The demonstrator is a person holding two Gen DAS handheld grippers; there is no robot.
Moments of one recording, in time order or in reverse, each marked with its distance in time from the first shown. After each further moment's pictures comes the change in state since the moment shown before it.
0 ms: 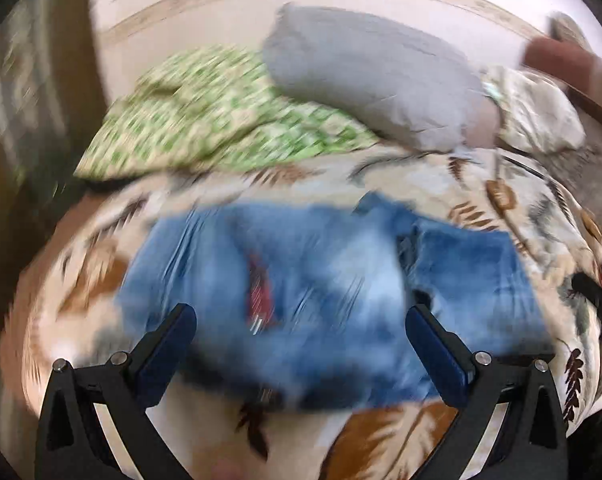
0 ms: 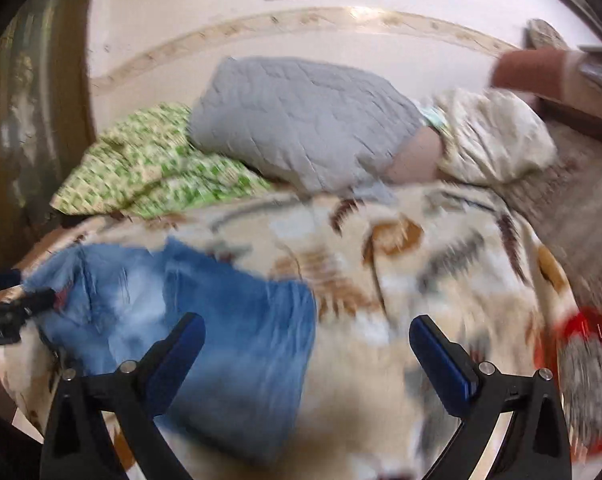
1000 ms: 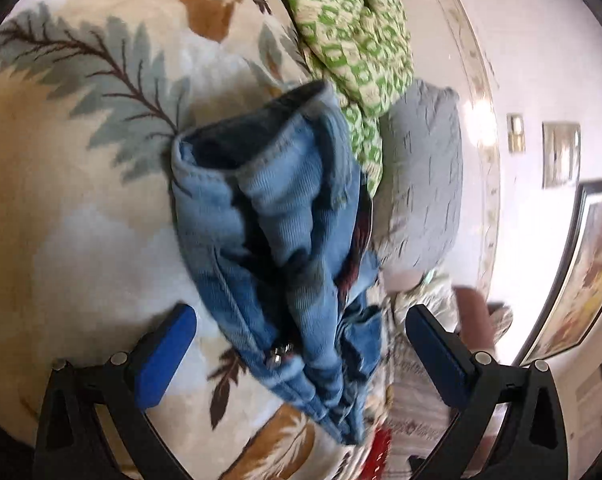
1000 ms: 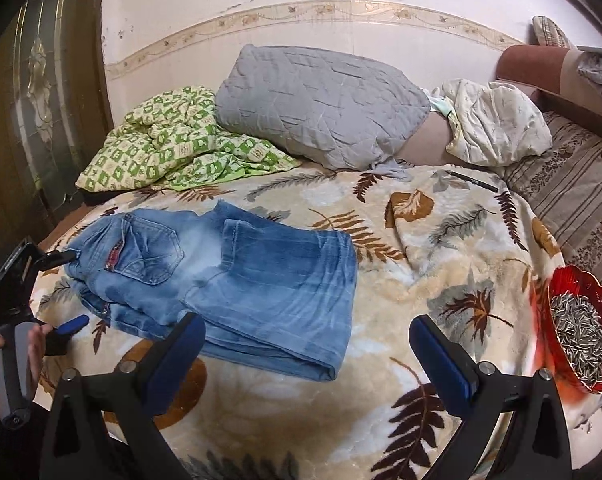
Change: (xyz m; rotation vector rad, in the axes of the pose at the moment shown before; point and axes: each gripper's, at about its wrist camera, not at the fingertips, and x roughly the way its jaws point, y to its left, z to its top) left arm 0.070 0.149 -0.087 -1.055 0.093 -0.668; right arm -0.055 0.027 -0.017 -0.009 0.018 0.042
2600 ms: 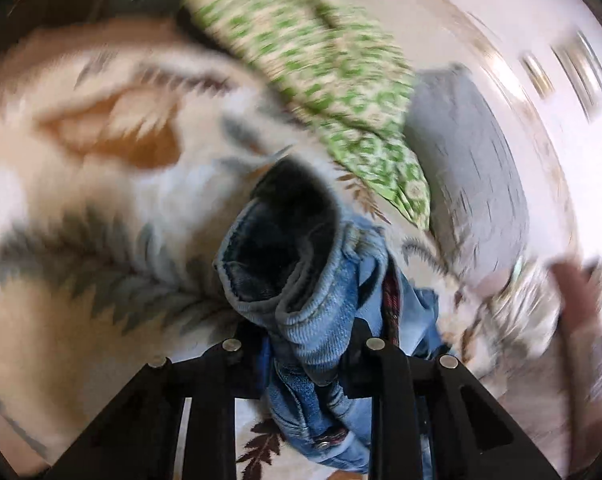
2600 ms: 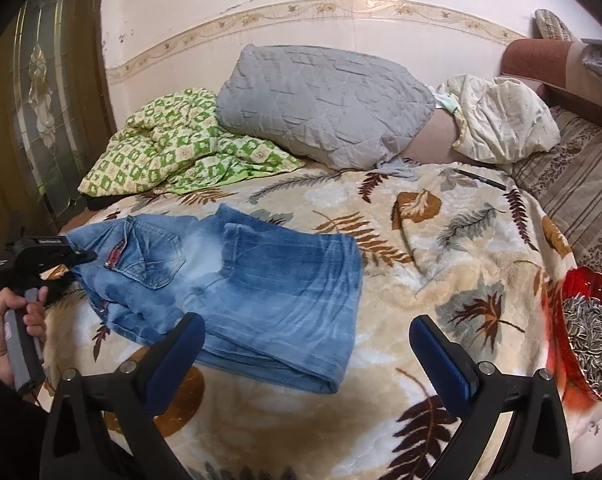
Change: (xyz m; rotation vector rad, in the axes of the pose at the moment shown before) left arm 0.014 -0.084 0.012 0.401 -0.165 0.386; right arm 0.011 -0.010 0.004 0.027 -0.018 0.017
